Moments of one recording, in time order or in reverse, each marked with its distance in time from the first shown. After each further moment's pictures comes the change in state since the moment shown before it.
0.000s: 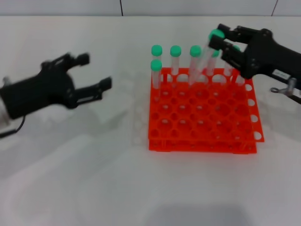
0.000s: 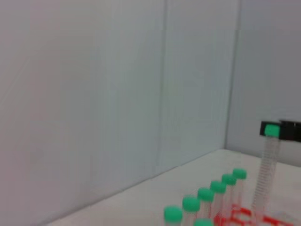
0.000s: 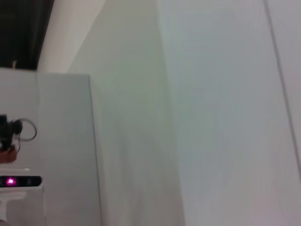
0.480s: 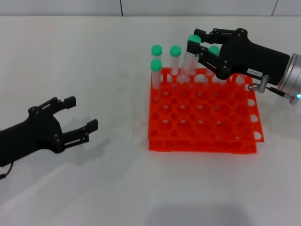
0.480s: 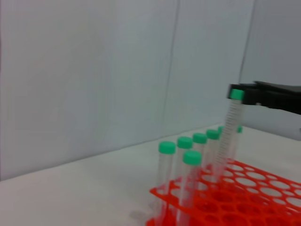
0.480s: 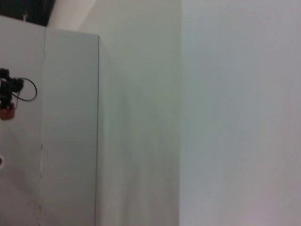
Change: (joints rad) left arm 0.133 -0.002 0.003 -0.083 -0.007 0.037 0.128; right arm 0.062 0.015 -0.069 0.015 0.010 0.132 -0.094
